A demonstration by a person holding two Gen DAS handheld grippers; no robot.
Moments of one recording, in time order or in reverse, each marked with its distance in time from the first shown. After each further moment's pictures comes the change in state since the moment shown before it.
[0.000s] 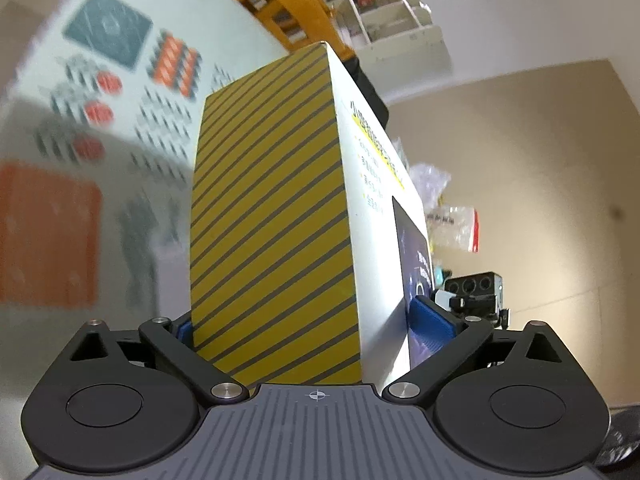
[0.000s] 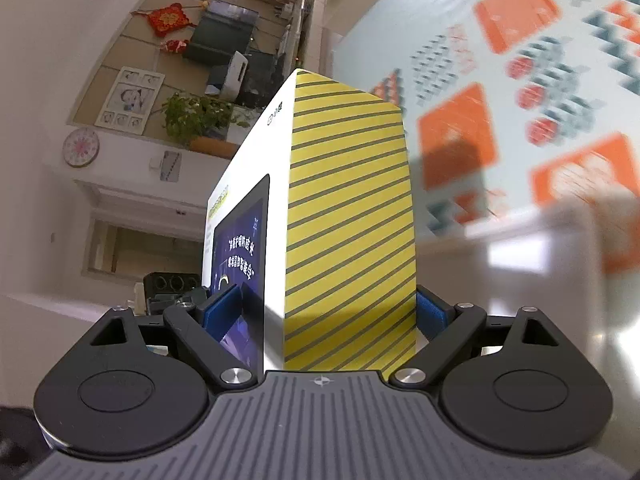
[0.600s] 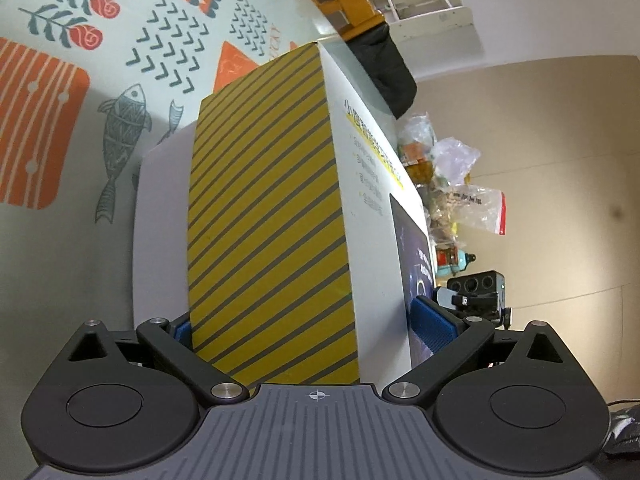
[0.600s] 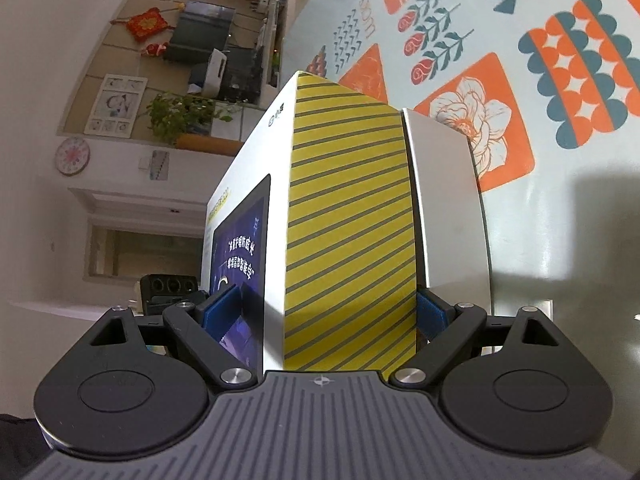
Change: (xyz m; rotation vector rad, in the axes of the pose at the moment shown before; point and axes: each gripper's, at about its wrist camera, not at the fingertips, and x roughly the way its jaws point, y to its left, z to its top) left arm 0.056 0.020 -0.043 -0.054 0.040 0.045; right arm -0.033 -0.084 -0.037 0.080 0.032 0.013
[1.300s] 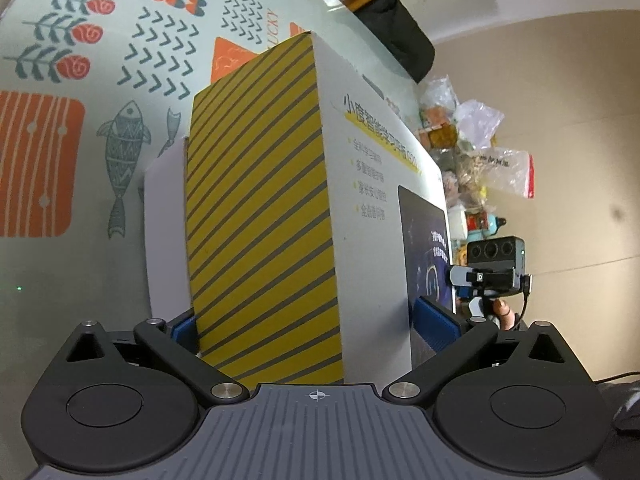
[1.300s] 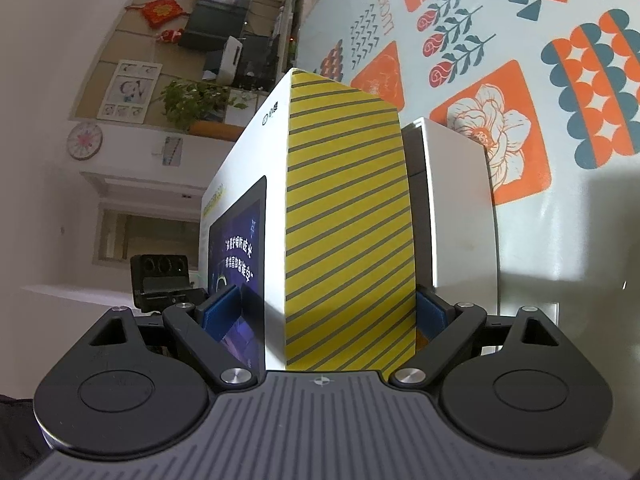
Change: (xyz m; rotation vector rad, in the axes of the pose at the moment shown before) left arm -0.007 -0.038 0.019 0.069 0.116 0.134; right arm -0.001 -0.003 0.007 -0.040 0.043 0.032
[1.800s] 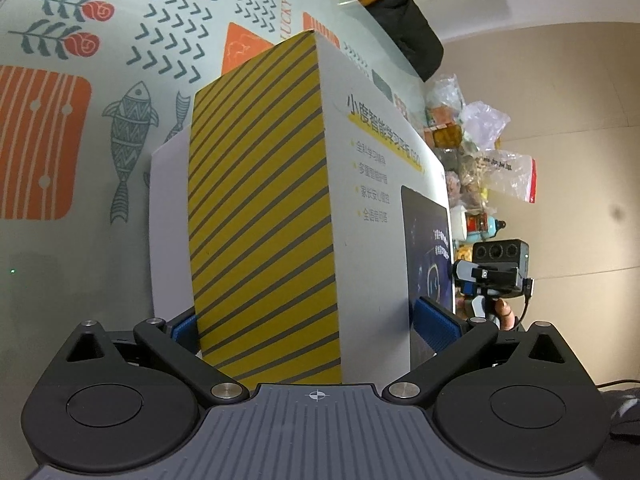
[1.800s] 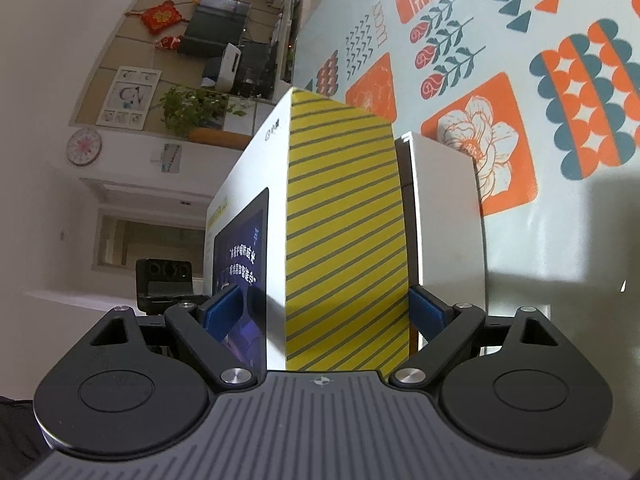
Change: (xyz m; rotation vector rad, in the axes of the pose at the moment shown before) left arm 0.006 0.012 -0.001 -0.050 0.022 -0.023; right arm -0.014 -0.002 0.000 -0.007 -0.027 -0.018
